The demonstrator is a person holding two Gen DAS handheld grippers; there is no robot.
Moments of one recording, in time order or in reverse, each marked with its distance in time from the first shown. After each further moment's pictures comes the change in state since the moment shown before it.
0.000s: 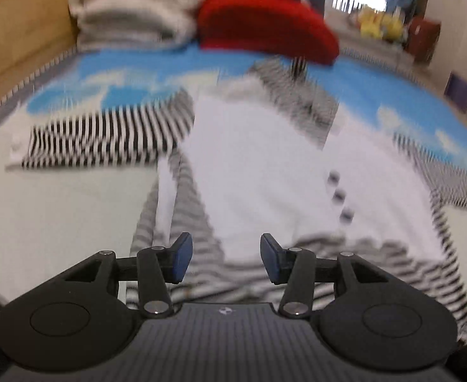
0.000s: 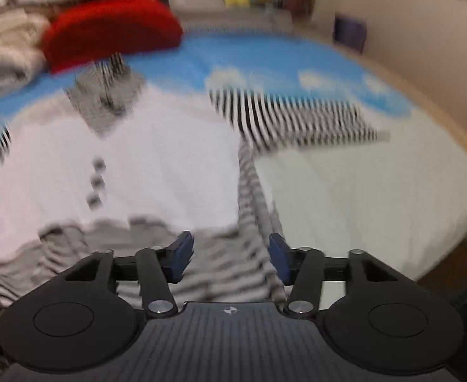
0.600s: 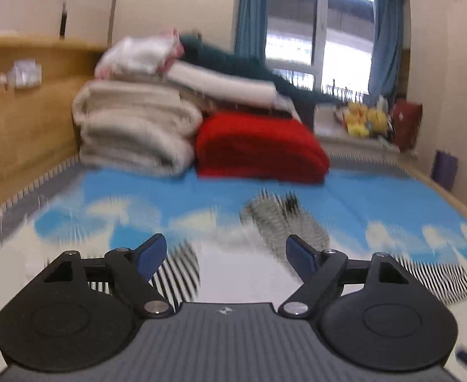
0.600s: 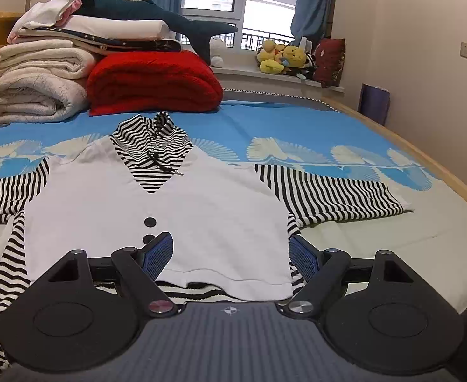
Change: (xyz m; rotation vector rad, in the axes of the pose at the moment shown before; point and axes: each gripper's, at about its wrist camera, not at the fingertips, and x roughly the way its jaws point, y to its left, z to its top) left arm -0.069 0.016 0.136 0.017 -0.393 -0.020; right arm -0.012 0.055 0.009 -0.102 -0.157 0.051
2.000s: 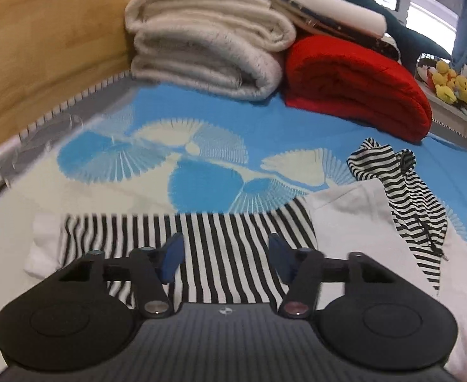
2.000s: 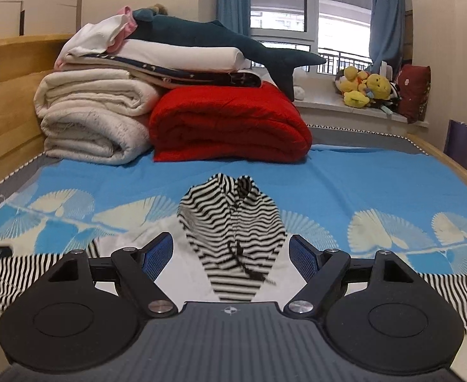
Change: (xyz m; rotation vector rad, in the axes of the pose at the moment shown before) left arm 0.201 0.153 -0.038 -0.131 0.336 0.176; right arm 0.127 0.071 0.167 -0.023 -0.067 0.283
